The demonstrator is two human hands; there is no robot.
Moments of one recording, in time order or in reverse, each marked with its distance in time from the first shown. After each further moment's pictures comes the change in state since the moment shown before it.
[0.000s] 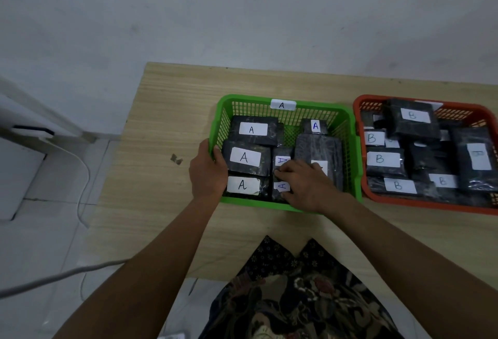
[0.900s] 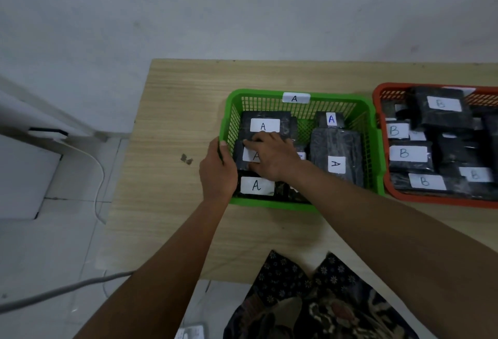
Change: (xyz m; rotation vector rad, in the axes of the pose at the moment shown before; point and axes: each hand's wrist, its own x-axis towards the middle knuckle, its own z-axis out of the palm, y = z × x) left_hand 0.003 0.001 -0.004 -0.067 -0.040 0.008; right_hand 0.098 -0.052 -0.010 0.155 0.049 0.006
